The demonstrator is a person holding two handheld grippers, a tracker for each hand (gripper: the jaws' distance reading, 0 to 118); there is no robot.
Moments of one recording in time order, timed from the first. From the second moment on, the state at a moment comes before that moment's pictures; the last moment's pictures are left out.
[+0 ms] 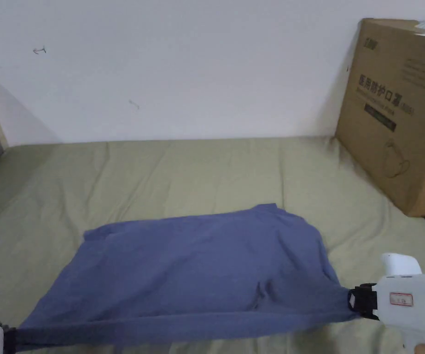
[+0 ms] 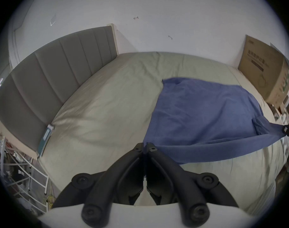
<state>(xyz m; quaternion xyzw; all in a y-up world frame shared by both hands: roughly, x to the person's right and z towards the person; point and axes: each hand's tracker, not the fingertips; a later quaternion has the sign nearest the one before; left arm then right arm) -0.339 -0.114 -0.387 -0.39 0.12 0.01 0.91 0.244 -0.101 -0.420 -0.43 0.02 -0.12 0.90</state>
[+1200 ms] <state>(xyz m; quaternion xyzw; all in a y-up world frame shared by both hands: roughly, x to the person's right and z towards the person) -0.352 -0.148 -0.255 -0.38 0.09 0.08 0.92 0.208 -0.143 -0.262 -0.44 0.02 -0.14 0.89</state>
